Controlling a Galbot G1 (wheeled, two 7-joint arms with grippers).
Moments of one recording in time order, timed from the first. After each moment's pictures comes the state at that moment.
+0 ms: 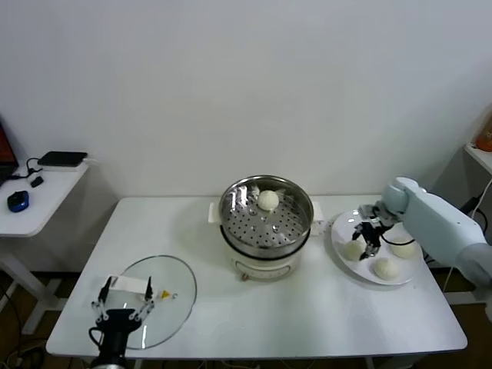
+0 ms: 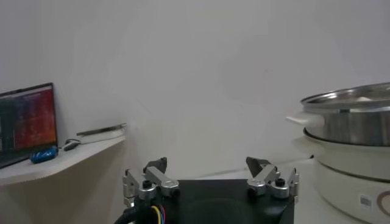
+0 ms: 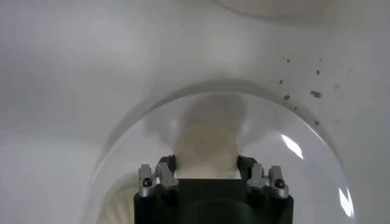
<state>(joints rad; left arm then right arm) 1.75 -1.55 -0.69 -2.05 0.08 -0.18 -0.02 0.07 0.91 -0.81 0.69 -0.09 0.12 -1.20</state>
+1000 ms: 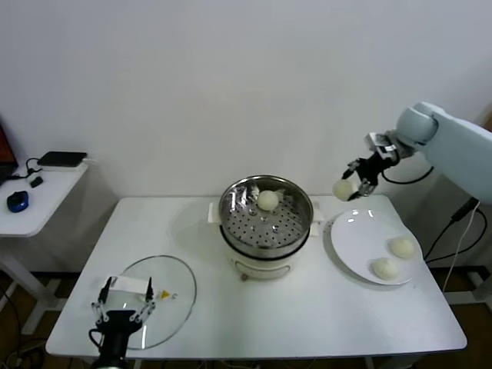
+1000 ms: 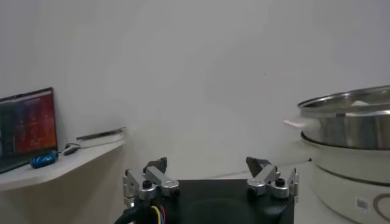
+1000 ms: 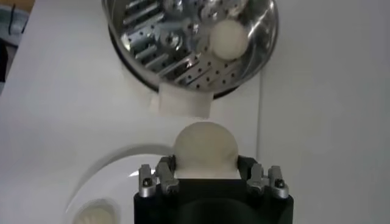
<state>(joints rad) 1.77 -1.55 -0.68 -2.07 0.10 -0.20 -0.03 0.60 0.85 -1.22 0.94 0.40 -0.01 -1.22</state>
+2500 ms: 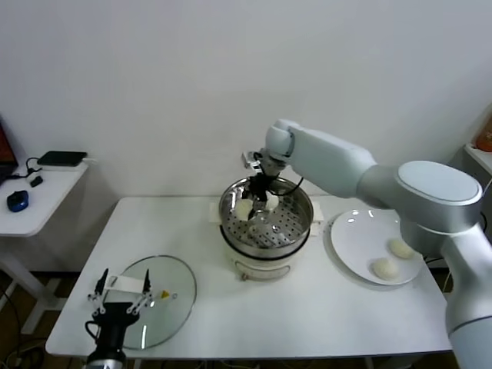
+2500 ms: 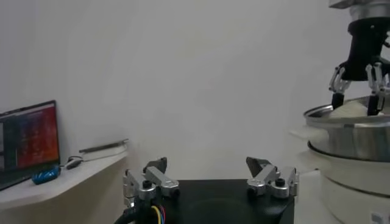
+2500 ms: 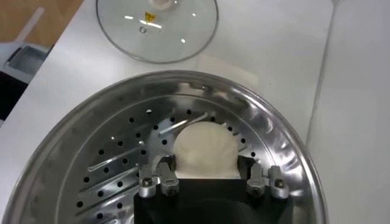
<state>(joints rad) 1.74 -1.54 -0.70 -2.09 0.11 -0.19 -0.02 0.45 1.41 -1.24 0.70 0.44 -0.10 -1.18</state>
